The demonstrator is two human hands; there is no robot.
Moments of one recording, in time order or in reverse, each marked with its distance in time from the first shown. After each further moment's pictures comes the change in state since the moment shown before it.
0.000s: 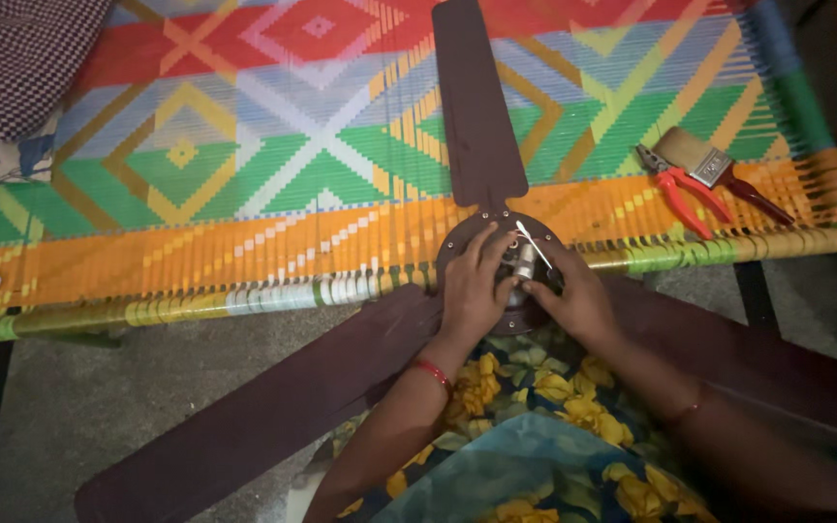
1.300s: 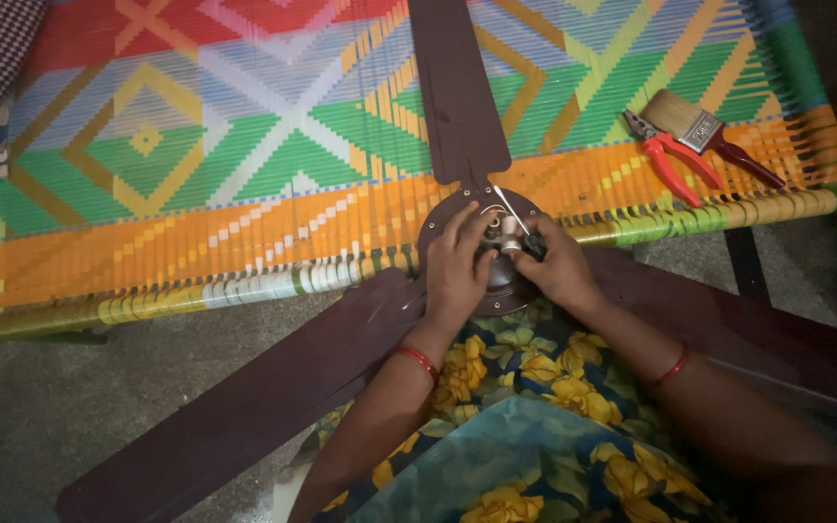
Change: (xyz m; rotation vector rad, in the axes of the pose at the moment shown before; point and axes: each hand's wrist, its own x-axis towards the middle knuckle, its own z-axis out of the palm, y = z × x) left_hand 0.004 0.003 0.002 -0.053 0.052 -0.038; right_hand 0.017 0.016 0.008 0.138 -0.106 0.141
